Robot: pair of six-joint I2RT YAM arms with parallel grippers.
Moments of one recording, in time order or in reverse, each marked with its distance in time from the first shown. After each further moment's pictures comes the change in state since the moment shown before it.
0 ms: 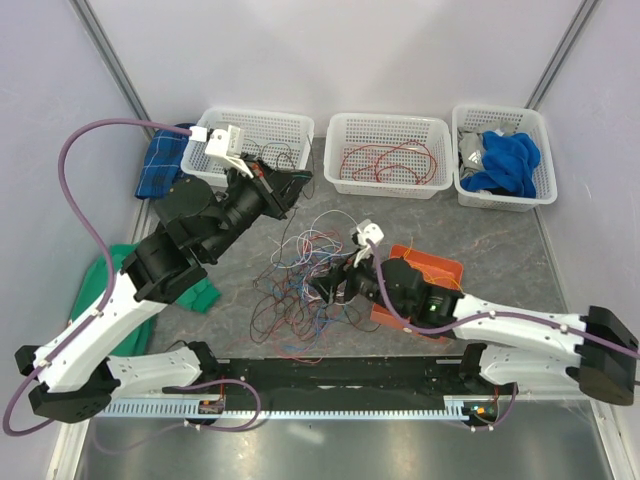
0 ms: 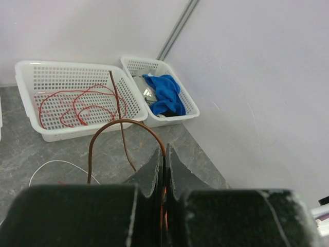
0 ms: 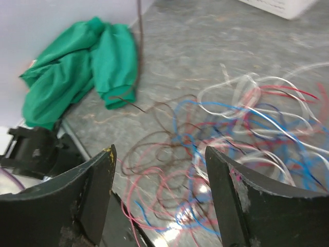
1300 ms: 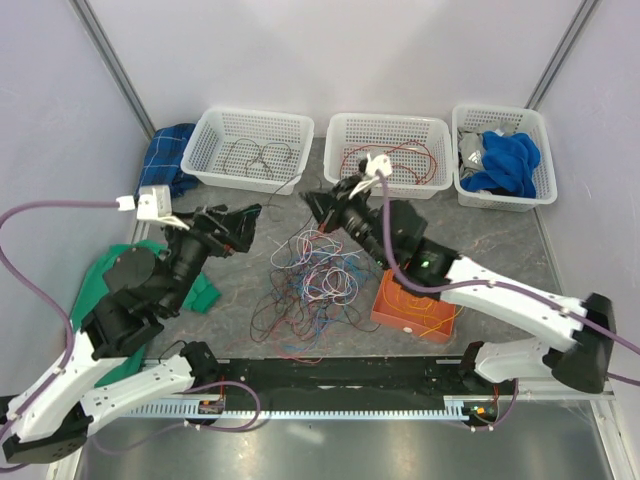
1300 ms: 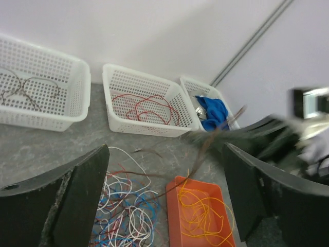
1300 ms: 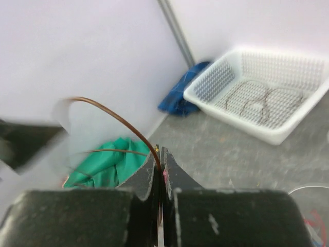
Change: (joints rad) left arm 0.000 -0.382 -0.332 -0.030 -0.285 0.002; right arm -0.086 0.216 0.449 0.072 0.087 -0.027
